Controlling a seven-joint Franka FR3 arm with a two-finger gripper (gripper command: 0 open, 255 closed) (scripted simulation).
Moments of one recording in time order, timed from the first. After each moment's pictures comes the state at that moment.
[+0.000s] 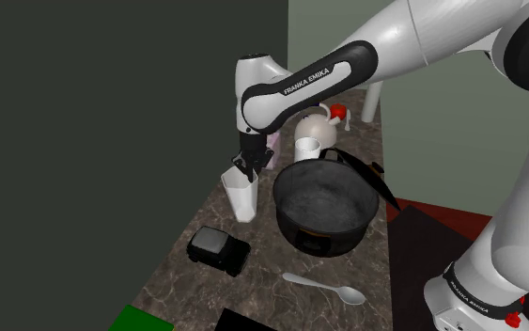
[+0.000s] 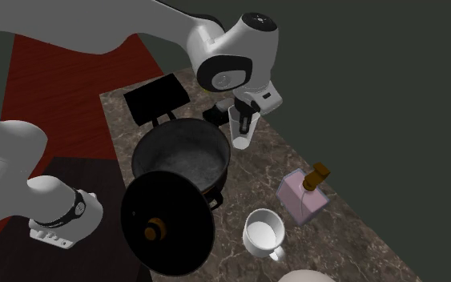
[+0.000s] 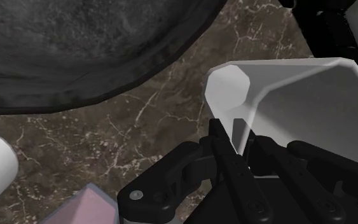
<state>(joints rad) 0.09 0.20 0.32 -1.95 0.06 2.17 0.47</state>
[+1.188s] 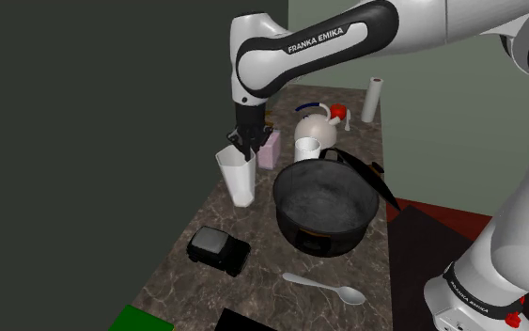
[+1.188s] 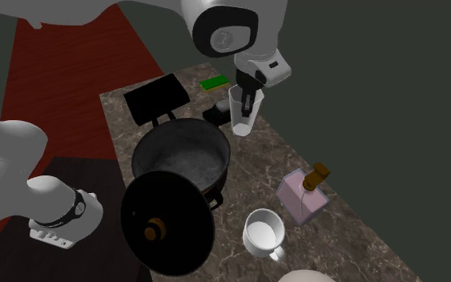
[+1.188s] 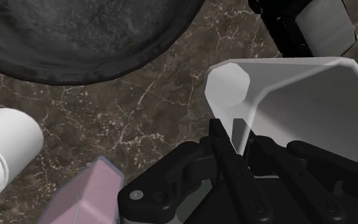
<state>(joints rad) 0.09 0.14 0.32 -1.82 0.07 1.98 0.47</state>
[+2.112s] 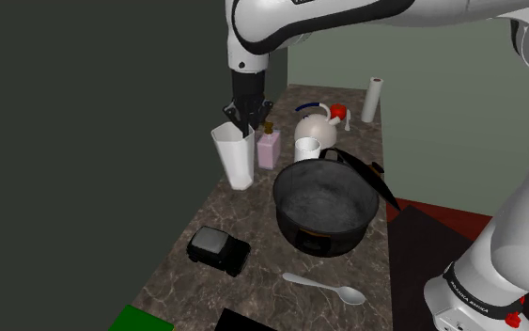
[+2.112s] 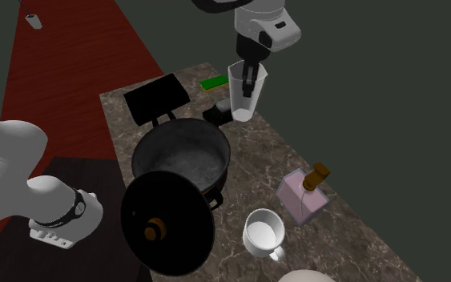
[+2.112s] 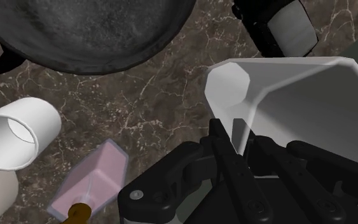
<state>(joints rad) 0.08 0.11 0.32 -1.66 0.08 1.80 0.48</state>
